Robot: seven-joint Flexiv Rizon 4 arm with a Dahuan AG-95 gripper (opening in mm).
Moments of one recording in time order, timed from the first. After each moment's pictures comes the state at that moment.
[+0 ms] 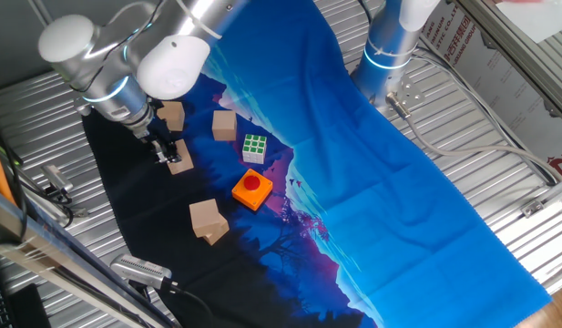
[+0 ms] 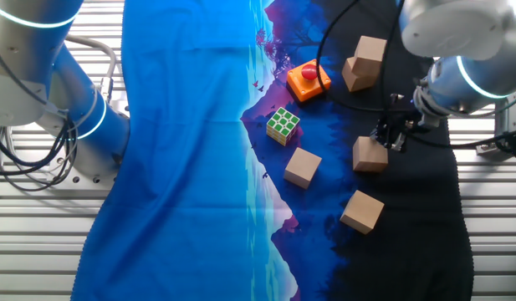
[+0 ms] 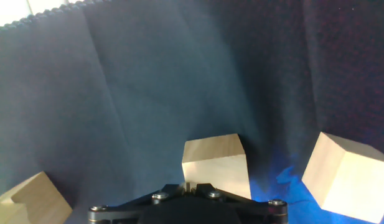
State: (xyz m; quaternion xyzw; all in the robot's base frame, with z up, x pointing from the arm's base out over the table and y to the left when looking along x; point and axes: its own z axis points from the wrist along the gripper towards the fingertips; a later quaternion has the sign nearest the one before) arm 0.614 -0.009 0.066 -0.11 -0.99 -0.04 0.10
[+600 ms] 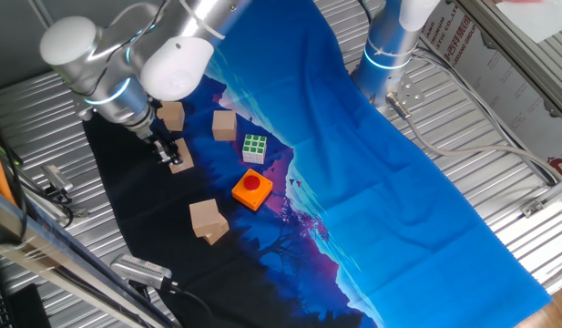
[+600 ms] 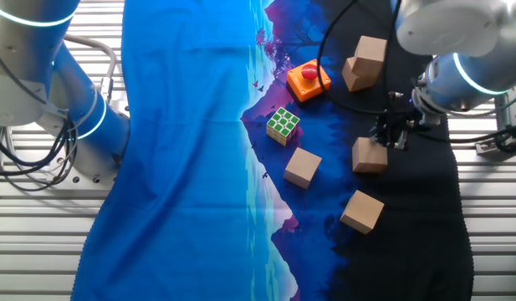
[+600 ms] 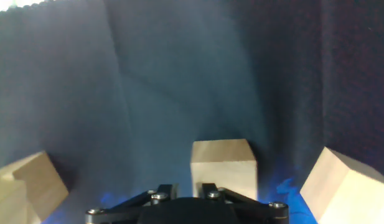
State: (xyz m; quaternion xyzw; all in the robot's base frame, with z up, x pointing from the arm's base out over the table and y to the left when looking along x) arm 0.614 -0.008 0.068 -0.03 -0.99 -0.04 0.12
